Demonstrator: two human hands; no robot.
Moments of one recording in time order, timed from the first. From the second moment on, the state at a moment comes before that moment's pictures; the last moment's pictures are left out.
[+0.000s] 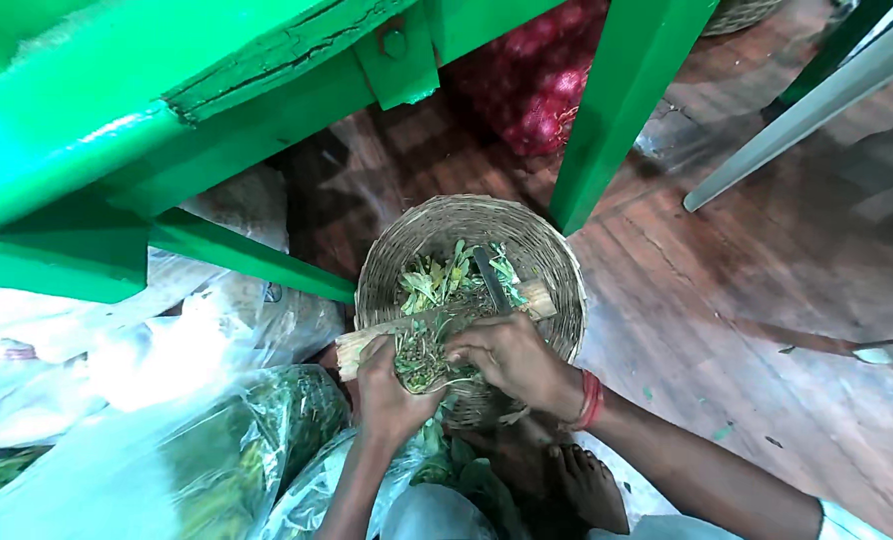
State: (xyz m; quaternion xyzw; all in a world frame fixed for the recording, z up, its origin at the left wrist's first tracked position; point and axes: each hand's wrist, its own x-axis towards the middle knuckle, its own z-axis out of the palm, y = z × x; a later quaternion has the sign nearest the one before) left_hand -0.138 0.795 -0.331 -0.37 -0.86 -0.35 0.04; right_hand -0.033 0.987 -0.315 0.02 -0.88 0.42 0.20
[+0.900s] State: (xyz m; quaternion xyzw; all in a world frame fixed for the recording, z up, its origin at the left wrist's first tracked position) left_hand -0.088 0.817 -0.310 -0.24 -0.94 -0.26 -0.03; right_hand -0.002 0.957 -0.286 0.08 -0.96 0.19 0.19
